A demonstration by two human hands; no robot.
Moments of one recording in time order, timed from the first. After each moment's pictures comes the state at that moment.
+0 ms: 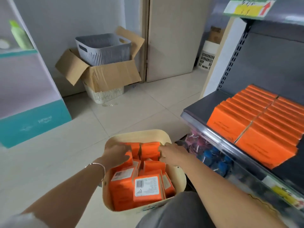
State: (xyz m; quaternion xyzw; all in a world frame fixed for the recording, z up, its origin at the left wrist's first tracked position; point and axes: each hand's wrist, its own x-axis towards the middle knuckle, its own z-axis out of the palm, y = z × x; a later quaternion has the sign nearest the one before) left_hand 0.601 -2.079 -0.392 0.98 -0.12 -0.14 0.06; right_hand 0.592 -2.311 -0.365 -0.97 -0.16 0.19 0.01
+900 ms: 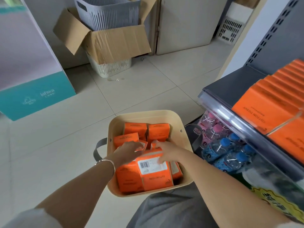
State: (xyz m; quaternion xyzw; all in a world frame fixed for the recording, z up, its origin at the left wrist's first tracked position) left_hand 0.596 -2.089 -0.470 0.93 -0.07 -0.27 0.23; right_hand 0.612 -2.281 -0.456 -0.89 -0.11 0.38 0.21
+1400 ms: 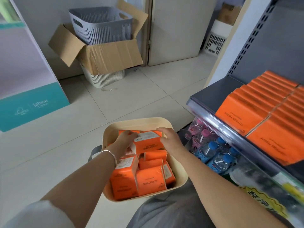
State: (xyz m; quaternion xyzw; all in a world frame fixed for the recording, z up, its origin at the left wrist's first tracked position) left_hand 0.618 -2.119 -0.411 0.66 0.28 -0.22 0.66; right_hand 0.606 -2.296 -0.407 -0.91 0.01 0.11 0.39
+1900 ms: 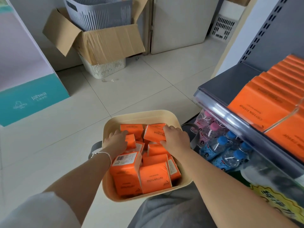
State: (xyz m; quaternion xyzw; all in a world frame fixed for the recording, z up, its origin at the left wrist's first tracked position) left_hand 0.628 -2.076 -0.468 0.97 0.05 -0.19 0.13; right_hand 0.612 -2.291 -0.424 -0.99 -0.09 0.05 0.03
